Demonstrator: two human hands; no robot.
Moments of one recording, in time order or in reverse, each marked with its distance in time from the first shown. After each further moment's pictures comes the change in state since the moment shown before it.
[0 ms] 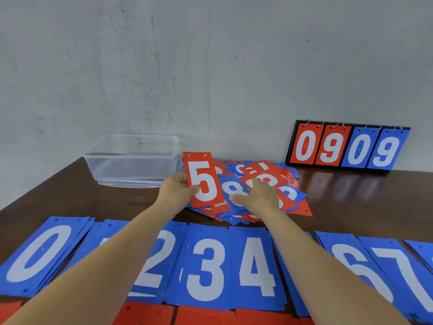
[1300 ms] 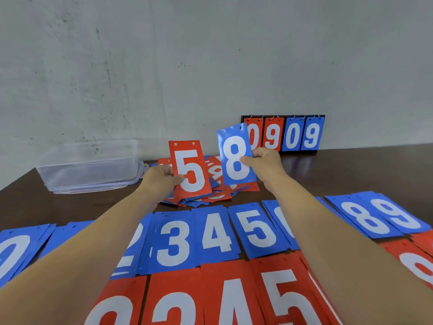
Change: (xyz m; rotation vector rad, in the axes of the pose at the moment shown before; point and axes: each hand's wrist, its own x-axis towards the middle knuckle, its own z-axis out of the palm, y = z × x) left_hand -0.054 0.040 0.015 -0.010 -0.177 0.112; right_hand -0.068 0.050 -0.100 0.735 0.298 0.038
